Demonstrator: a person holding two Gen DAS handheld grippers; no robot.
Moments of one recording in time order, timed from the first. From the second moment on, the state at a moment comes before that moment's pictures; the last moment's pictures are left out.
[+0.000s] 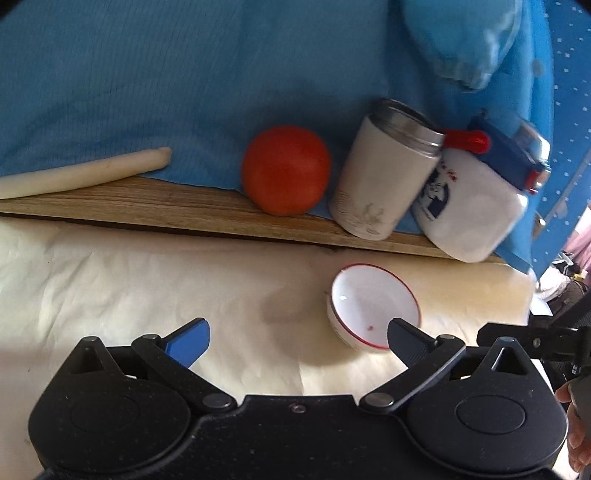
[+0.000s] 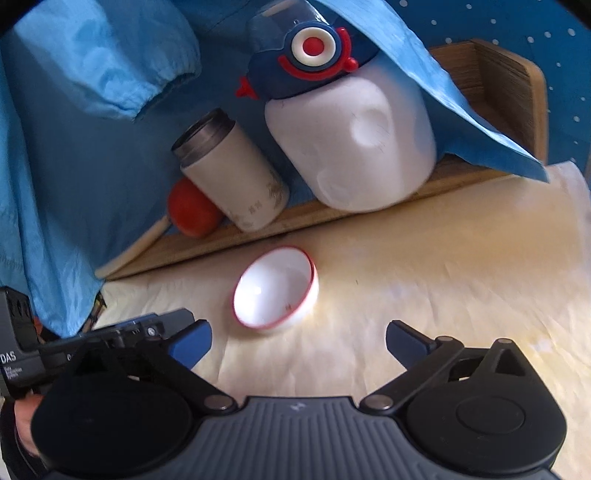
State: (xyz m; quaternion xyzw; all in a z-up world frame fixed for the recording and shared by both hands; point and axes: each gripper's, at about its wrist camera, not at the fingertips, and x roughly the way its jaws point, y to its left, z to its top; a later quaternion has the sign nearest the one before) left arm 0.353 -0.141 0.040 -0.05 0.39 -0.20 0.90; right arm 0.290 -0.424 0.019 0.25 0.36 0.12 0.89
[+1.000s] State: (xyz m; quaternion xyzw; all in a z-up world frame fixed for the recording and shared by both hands) left arm 0.396 -0.168 0.017 -0.04 0.42 -0.18 0.89; right arm 0.329 -0.416 -0.014 0.24 0.35 0.10 0.90
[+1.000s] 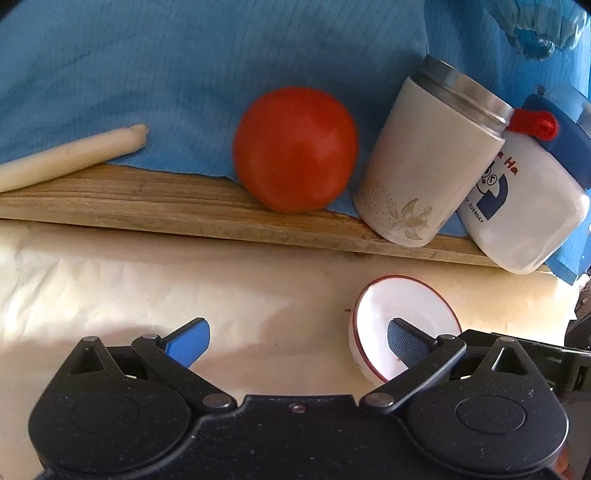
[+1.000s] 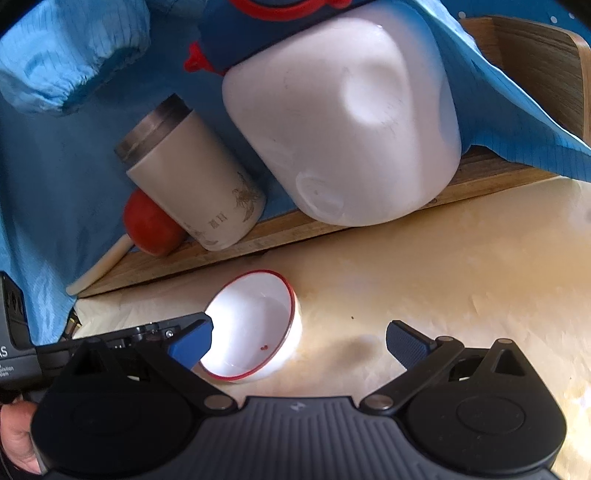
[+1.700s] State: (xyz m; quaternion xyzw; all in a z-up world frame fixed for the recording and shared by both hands) left arm 0.394 -0.166 0.010 -0.08 0.42 -0.21 0.88; right arm 0.333 -0.415 -0.022 0.25 0.35 0.14 0.89
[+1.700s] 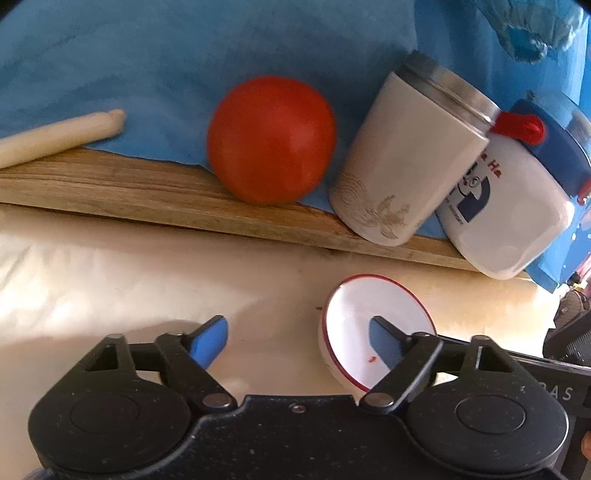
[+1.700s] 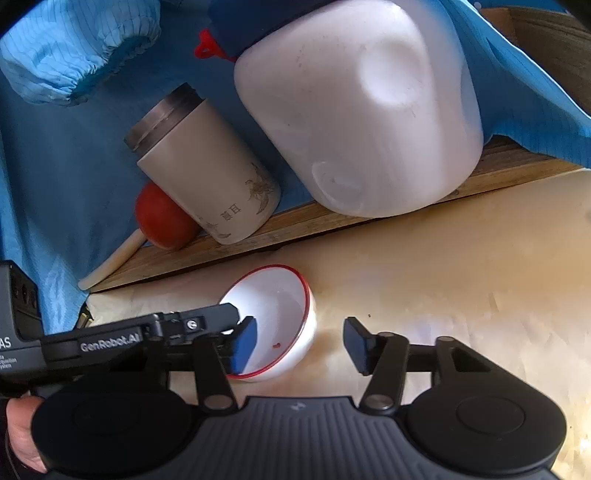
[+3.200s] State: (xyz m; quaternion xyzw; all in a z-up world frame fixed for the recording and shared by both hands) left arm 0.379 -0.176 0.017 -0.11 0.43 -0.23 0.86; right arm 0.327 -0.430 -0.018 0.30 0.37 0.16 0.87
